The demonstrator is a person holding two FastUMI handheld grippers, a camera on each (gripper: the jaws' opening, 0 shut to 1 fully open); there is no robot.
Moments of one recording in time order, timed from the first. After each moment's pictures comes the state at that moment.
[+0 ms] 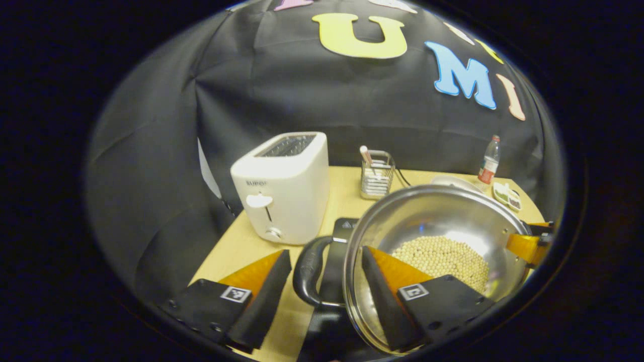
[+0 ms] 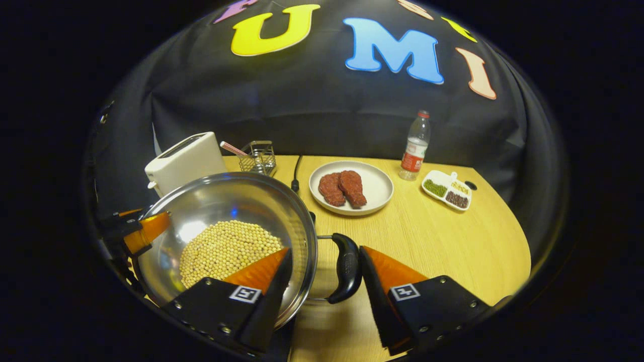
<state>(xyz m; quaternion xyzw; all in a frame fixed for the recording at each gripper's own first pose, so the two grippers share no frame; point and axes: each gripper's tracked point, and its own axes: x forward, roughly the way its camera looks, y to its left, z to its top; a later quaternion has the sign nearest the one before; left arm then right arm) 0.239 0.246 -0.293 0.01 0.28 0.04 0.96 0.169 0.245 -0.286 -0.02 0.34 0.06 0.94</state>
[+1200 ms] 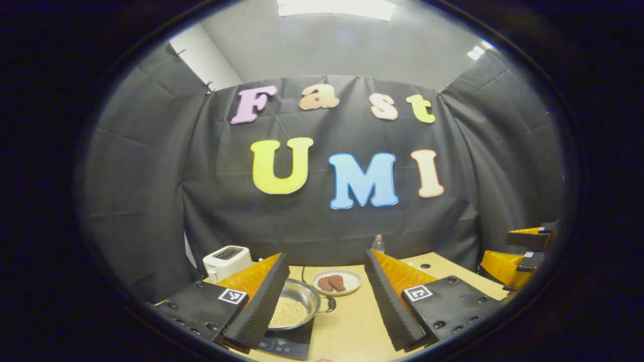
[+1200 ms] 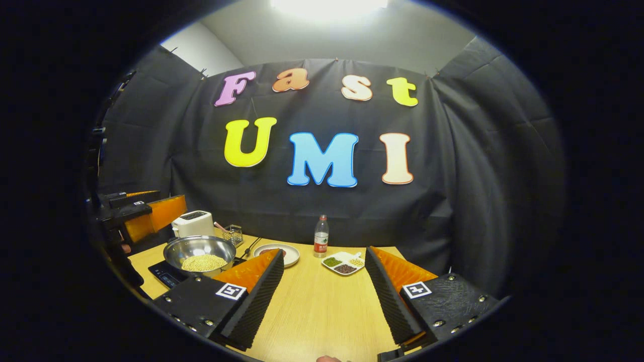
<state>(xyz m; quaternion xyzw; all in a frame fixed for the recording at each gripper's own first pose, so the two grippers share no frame) 0.018 -0.086 0.015 0.00 0.01 -0.04 1.00 -0.010 -0.041 -0.050 -0.03 0.07 0.03 1.00</state>
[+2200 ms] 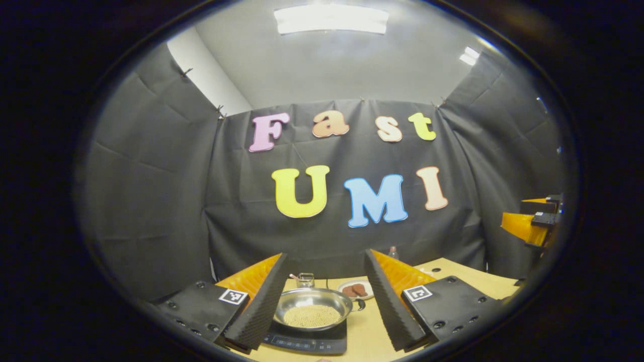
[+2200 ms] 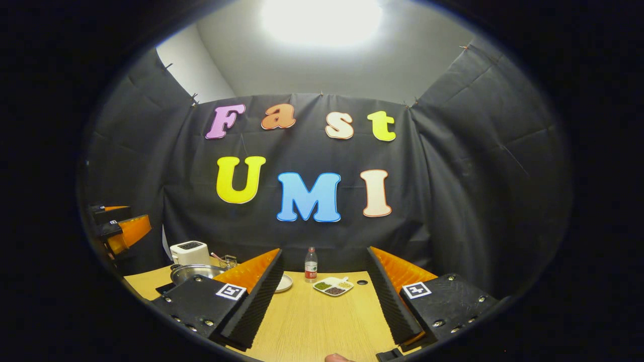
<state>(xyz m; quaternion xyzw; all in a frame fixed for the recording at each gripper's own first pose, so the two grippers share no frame) -0.063 0.005 0.063 0.03 -0.04 0.00 1.00 -0.060 -0.030 0.021 -0.02 -0.01 -0.01 1.00</state>
